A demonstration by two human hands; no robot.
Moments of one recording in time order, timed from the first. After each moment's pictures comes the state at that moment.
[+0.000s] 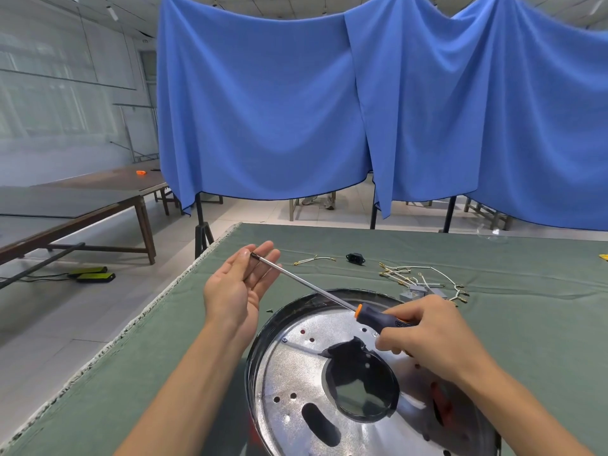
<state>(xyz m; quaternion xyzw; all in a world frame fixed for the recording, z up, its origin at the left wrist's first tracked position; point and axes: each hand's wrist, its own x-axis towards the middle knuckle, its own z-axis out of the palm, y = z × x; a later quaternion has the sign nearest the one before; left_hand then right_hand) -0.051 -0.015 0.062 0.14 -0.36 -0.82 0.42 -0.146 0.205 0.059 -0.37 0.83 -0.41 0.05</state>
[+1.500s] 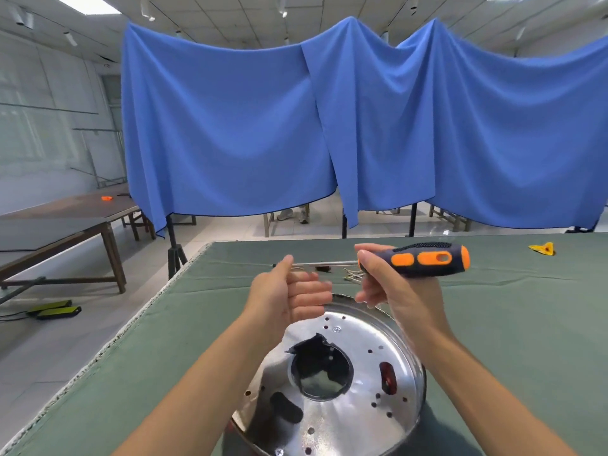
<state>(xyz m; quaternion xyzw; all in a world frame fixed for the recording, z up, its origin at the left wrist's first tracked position) -0.065 0.067 0.097 0.21 -0.56 -0.78 0.18 -0.125 0.219 0.089 -0.28 0.55 -0.79 0.01</state>
